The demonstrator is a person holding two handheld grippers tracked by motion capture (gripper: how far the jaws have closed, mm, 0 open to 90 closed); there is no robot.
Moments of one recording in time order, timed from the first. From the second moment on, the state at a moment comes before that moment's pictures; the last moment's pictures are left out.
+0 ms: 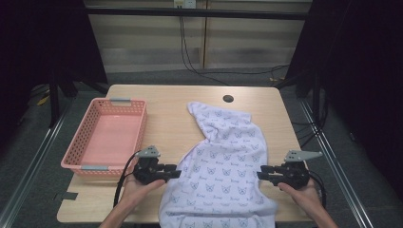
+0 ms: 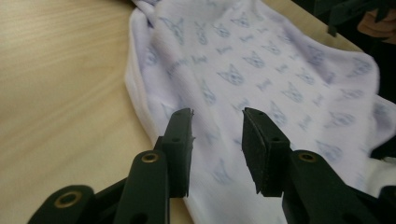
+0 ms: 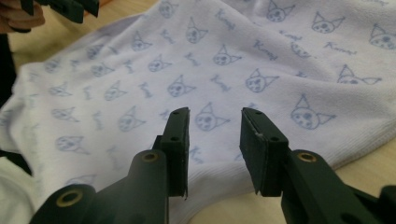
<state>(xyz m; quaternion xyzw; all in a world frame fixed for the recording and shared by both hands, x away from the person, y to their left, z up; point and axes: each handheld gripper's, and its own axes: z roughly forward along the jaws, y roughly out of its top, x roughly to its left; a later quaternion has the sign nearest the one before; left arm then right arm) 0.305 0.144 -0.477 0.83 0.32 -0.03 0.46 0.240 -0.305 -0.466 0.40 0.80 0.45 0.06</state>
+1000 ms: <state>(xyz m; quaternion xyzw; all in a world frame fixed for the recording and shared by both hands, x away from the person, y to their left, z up) 0.225 0.206 -0.467 0.81 0.33 -0.07 0.48 0.213 -0.289 -0.486 0.34 0.87 0.35 0.00</state>
